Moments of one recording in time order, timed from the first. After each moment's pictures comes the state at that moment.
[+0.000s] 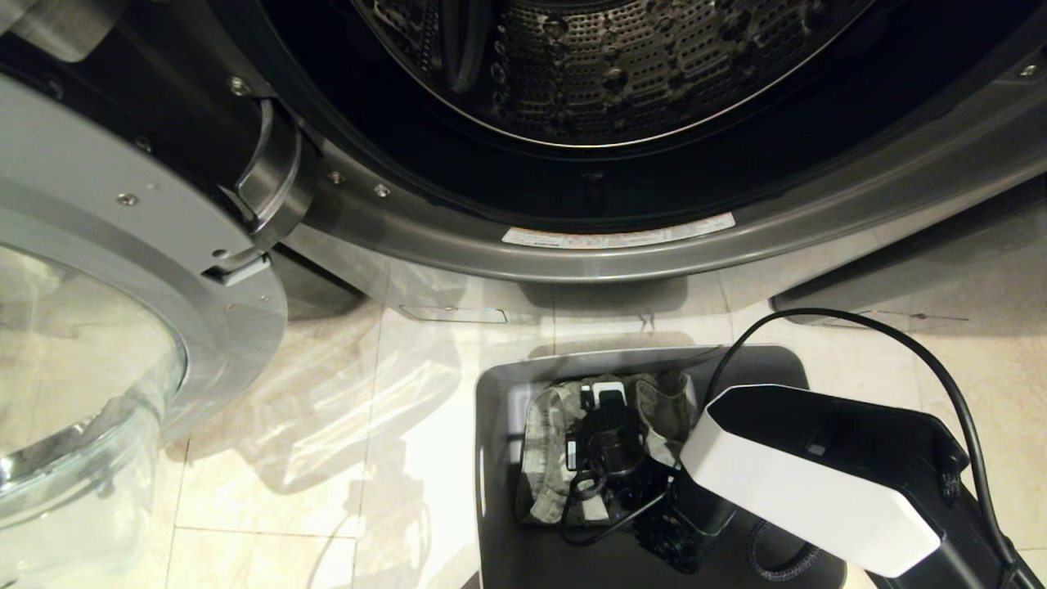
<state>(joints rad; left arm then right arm) 0.00 0.00 0.00 0.00 0.00 -0.01 0.66 2.55 -1.12 -1.05 -0.54 0.25</state>
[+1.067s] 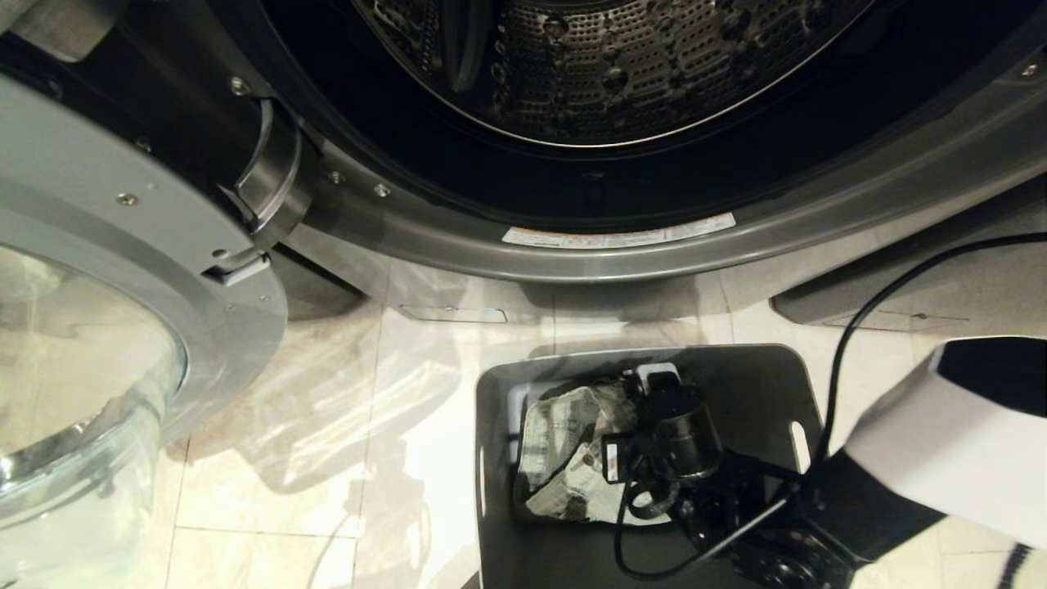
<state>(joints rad) 0.00 0.00 0.00 0.00 0.00 -0.01 0.72 2.07 -0.74 -0.87 -0.49 0.30</state>
